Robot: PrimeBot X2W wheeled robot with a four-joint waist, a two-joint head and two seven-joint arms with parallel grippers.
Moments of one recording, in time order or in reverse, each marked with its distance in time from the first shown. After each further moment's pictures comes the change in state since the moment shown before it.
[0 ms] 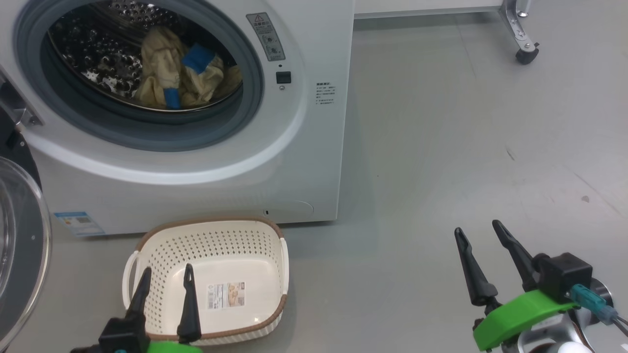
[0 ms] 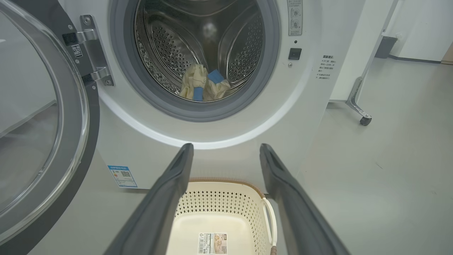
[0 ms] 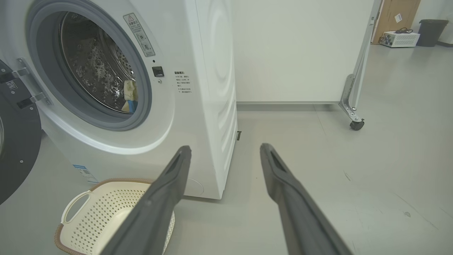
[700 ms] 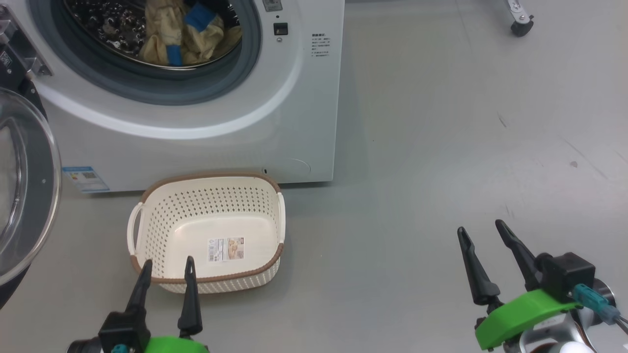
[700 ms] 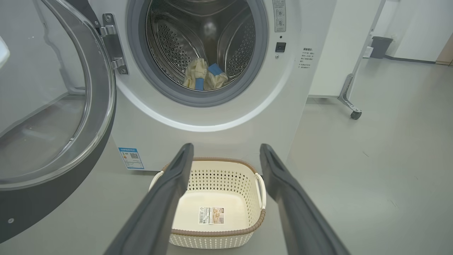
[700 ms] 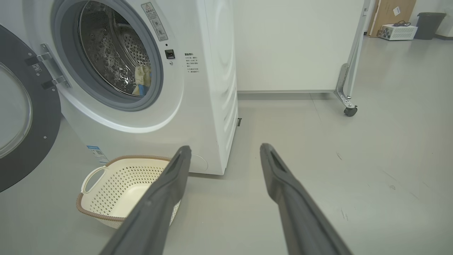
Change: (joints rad) left arm -0.020 0.005 -0.005 -0.008 0.001 0.000 0.000; right arm 0.000 0.001 -0.007 0.000 0.000 0.000 0.001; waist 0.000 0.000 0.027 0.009
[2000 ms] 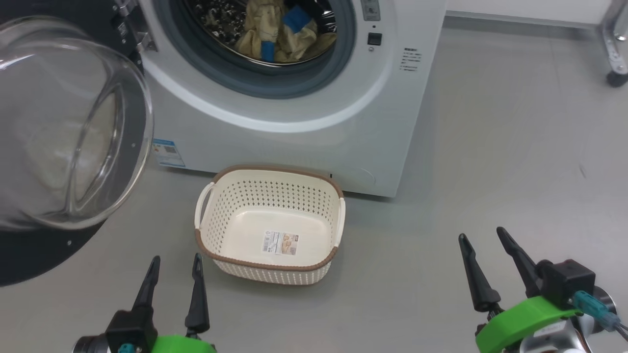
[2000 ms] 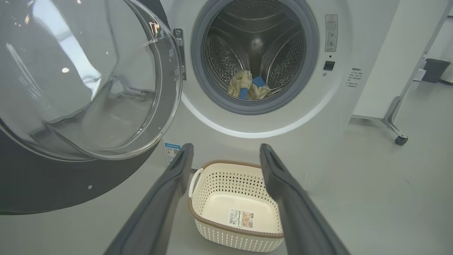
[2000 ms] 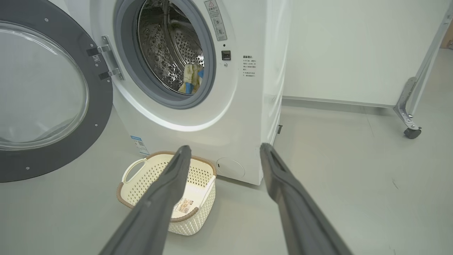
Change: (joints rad) left arm -0.009 -0.008 -0.019 -0.010 0.007 0.000 -0.001; right arm 0.026 0.000 -0.002 -0.004 0.003 0.000 -0.001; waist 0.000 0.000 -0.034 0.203
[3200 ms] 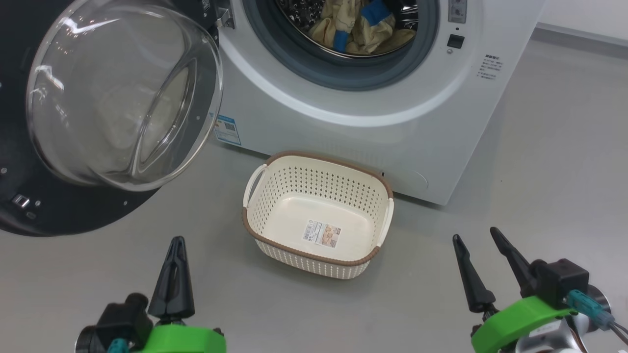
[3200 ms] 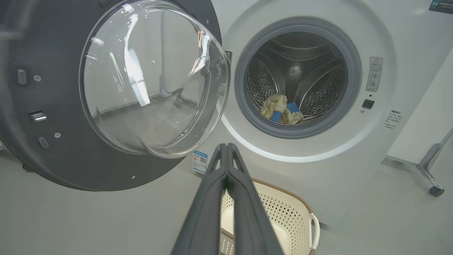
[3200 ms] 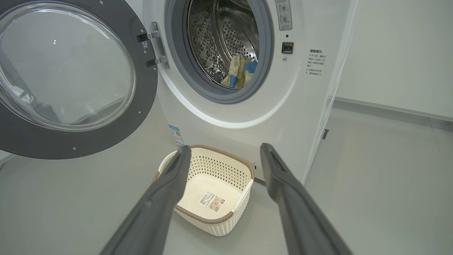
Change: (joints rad) left arm 0.003 -0.058 0.042 -0.072 0.012 -0.042 0.000; right arm -0.003 0.000 0.021 -0.008 0.002 0.000 0.010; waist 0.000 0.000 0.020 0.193
